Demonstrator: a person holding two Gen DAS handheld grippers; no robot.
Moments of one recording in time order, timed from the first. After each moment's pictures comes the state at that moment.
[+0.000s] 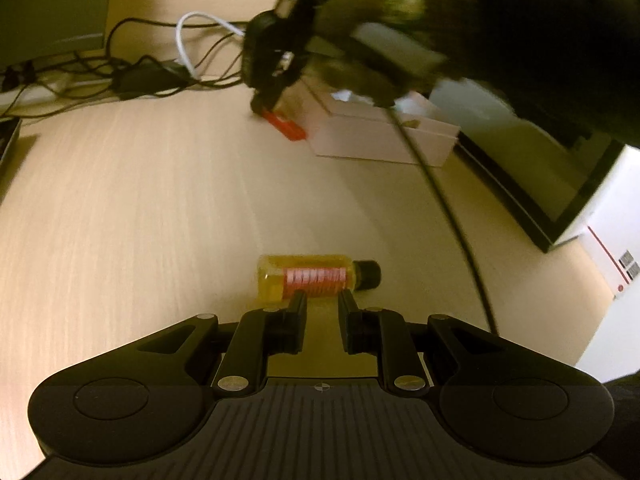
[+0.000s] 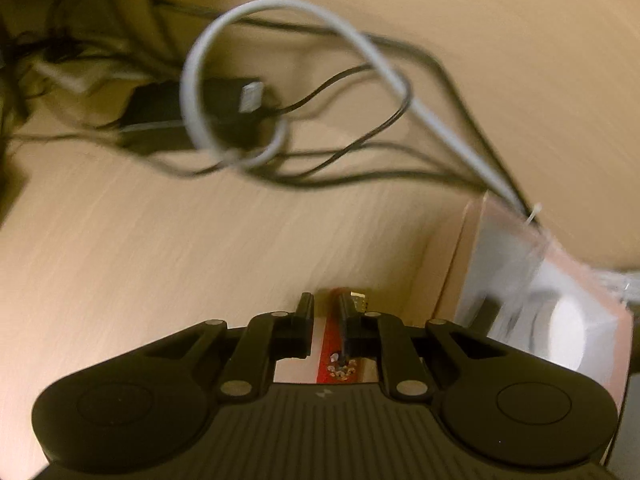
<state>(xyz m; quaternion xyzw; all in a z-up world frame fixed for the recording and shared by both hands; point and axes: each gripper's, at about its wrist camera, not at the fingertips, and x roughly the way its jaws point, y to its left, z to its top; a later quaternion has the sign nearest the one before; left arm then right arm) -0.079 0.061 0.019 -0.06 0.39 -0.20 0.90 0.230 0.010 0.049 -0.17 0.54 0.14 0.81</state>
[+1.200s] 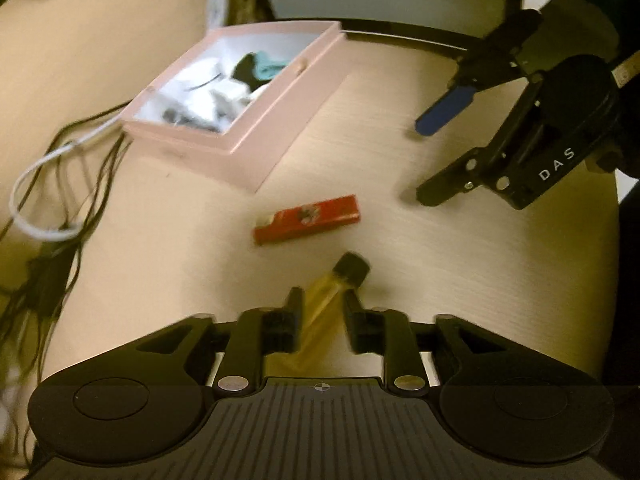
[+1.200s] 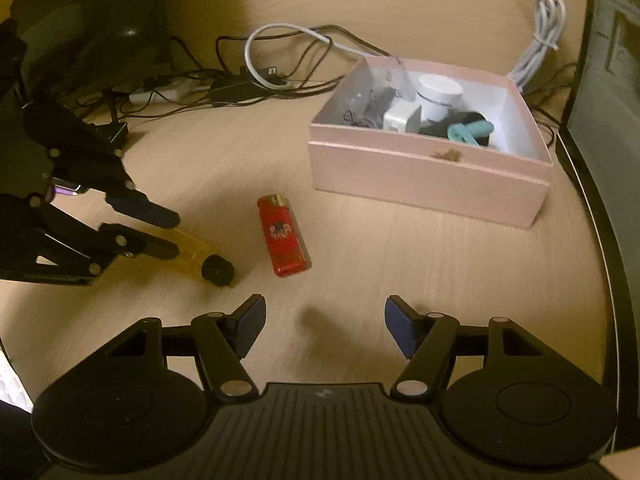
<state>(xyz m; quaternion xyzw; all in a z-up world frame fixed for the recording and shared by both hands) 0.003 -0.010 0.048 0.33 0.39 -0.37 0.77 -0.032 -0.139 0.060 -0.02 0.44 0.16 0.88</state>
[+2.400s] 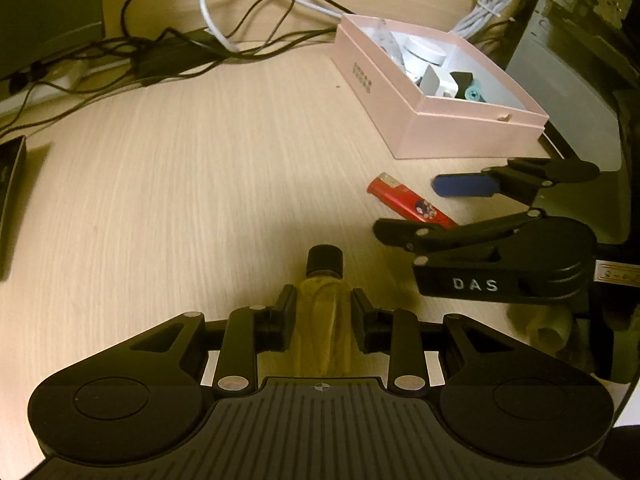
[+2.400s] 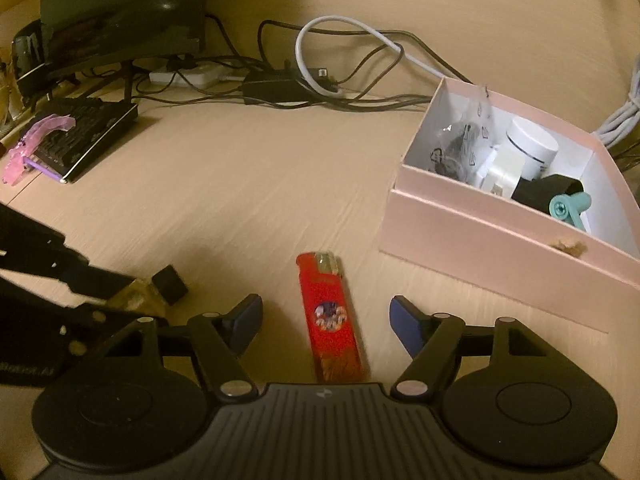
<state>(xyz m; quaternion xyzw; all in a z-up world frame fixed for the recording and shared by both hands) -0.009 0.053 0.032 -0.02 0.47 -0.12 0.87 0.031 -0.068 0.031 -0.09 0.41 0.21 0.89</state>
